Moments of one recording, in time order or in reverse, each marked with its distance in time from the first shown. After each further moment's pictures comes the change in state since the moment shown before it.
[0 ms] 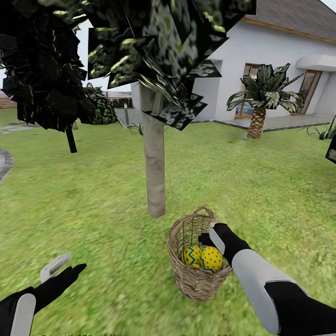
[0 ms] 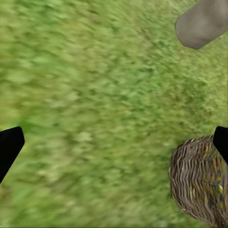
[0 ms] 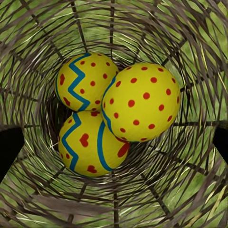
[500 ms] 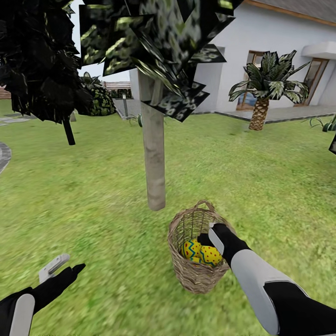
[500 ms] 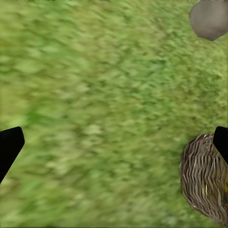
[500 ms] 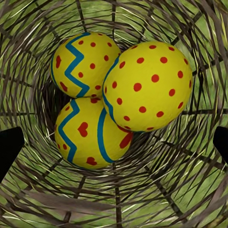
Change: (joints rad) left arm 0.000 0.001 0.007 0.000 -0.001 -0.002 -0.001; right arm 0.001 0.006 0.002 0.000 0.002 -0.002 0.001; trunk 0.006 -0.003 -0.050
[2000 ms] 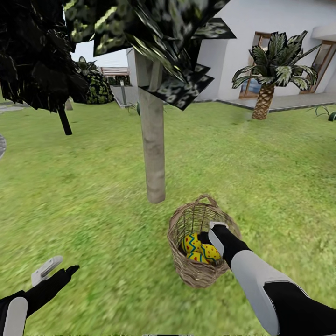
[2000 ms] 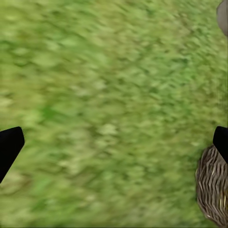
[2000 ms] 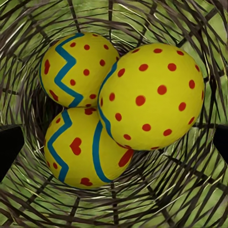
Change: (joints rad) left arm 0.000 0.002 0.051 0.000 0.000 -0.002 -0.004; right arm 0.002 0.000 0.004 0.013 0.011 -0.083 0.000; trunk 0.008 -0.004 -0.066
